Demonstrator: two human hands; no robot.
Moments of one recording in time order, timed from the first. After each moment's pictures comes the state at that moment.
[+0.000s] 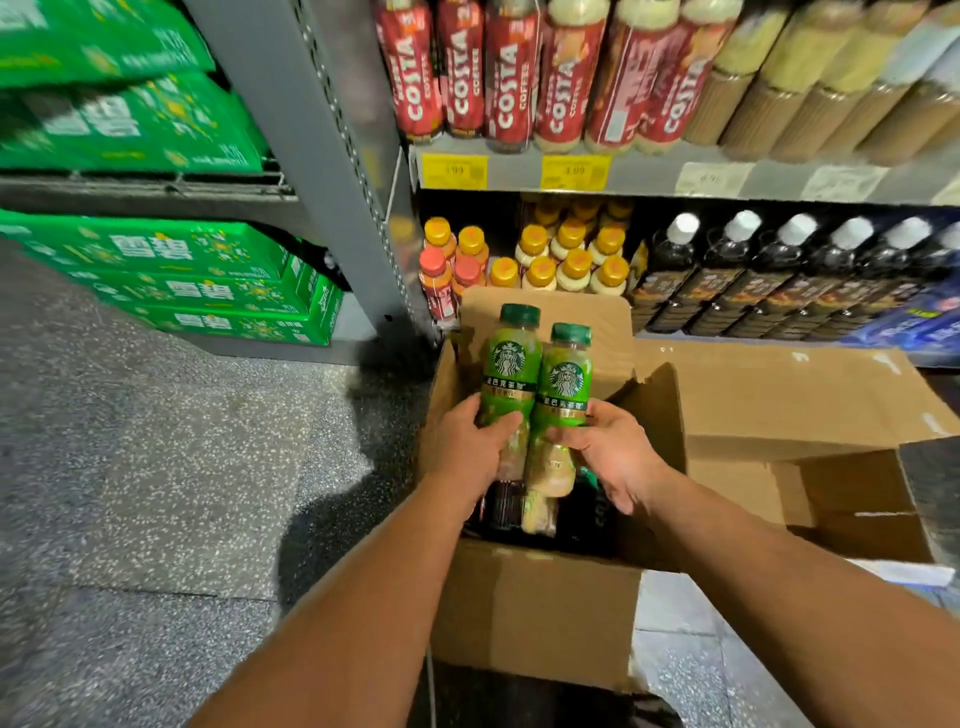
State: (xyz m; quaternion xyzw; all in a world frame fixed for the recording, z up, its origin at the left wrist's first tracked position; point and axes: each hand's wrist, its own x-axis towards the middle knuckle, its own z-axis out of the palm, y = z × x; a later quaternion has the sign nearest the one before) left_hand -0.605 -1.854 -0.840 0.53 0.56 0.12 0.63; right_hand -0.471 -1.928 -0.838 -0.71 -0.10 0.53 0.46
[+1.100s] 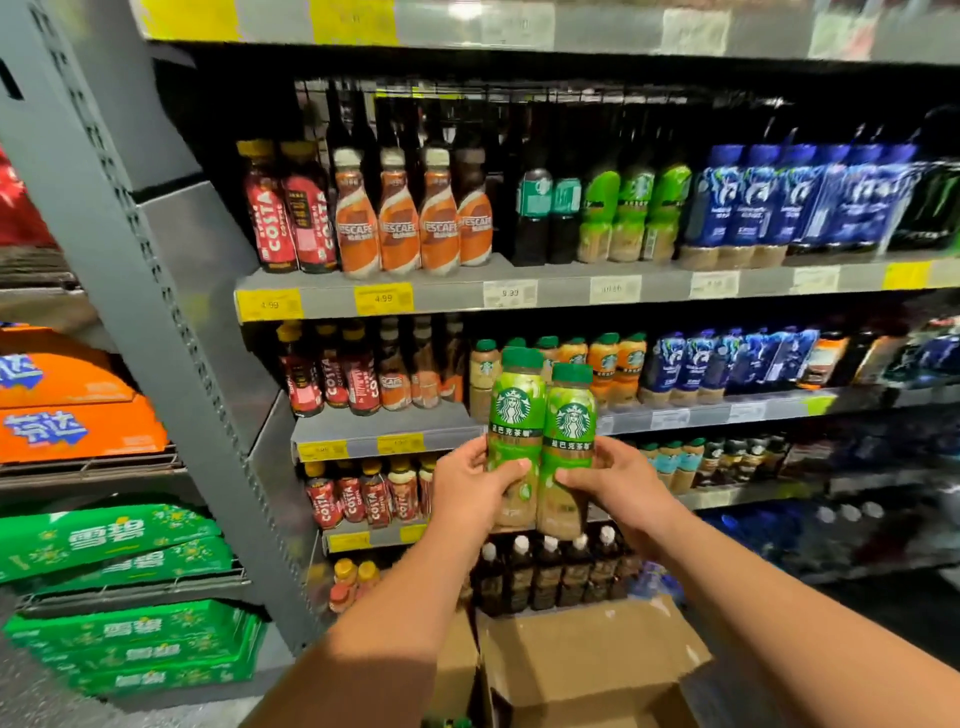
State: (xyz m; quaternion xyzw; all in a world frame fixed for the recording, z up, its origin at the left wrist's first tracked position) left_hand -0.442 -1.923 -0.377 0.60 0.34 0.31 0.66; right_hand -0.320 -2.024 -0.371 -0.68 -0.26 0.32 0.60
